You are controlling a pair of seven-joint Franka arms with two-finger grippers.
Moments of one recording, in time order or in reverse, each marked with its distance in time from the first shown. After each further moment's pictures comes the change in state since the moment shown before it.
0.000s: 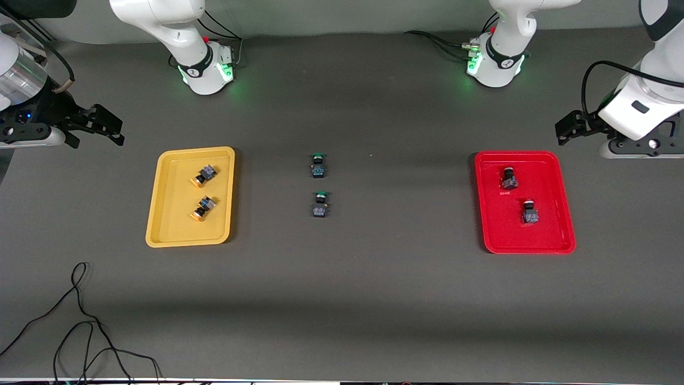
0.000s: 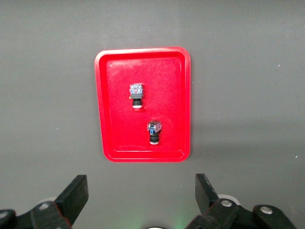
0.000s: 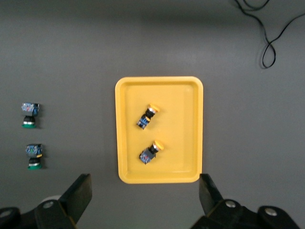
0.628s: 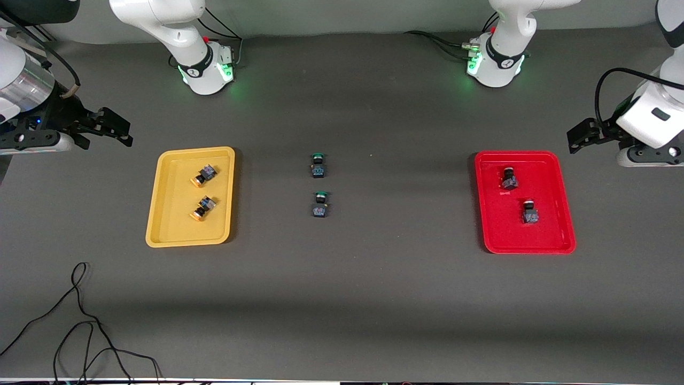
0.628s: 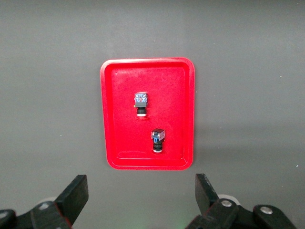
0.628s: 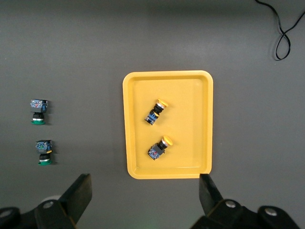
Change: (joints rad) left arm -0.011 0.038 0.044 0.047 0.000 0.006 0.023; right arm 0.007 0.029 -0.010 0.016 0.033 -0.006 0.012
